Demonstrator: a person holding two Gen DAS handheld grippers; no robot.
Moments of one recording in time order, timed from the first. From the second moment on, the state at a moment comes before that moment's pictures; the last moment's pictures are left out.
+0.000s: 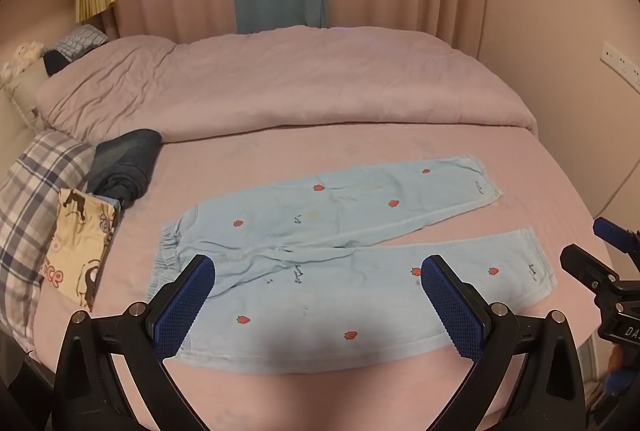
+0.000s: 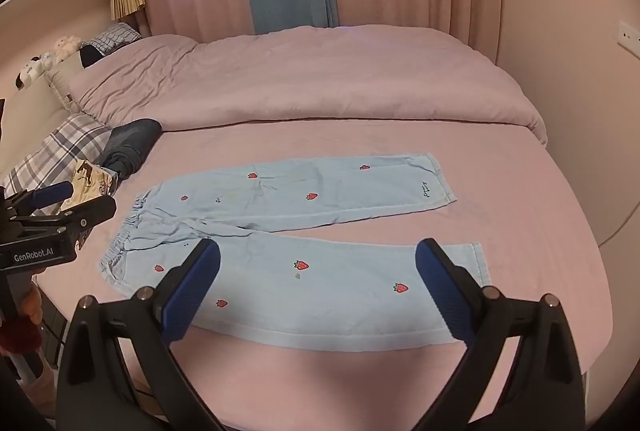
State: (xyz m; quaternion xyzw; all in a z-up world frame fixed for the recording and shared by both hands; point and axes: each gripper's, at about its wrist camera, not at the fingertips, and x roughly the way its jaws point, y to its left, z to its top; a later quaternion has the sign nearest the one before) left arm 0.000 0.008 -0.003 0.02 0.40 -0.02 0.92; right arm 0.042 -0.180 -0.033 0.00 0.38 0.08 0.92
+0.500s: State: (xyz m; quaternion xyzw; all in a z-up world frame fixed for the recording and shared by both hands) left arm 0.003 0.011 -0.002 0.01 0.40 -0.02 0.92; right arm 0.041 -0.175 -0.035 0.00 0.38 0.08 0.92
